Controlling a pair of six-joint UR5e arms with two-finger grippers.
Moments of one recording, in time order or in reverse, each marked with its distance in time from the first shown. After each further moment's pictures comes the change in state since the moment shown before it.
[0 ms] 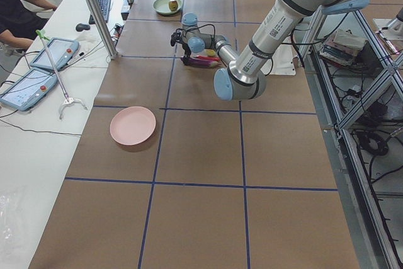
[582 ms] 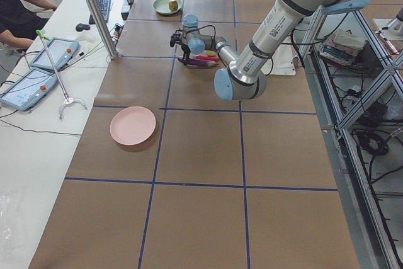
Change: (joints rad) left arm -0.036 0.005 -0.008 -0.003 0.047 0.005; right arm 0.002 -0.071 0.095 -0.001 0.020 0.005
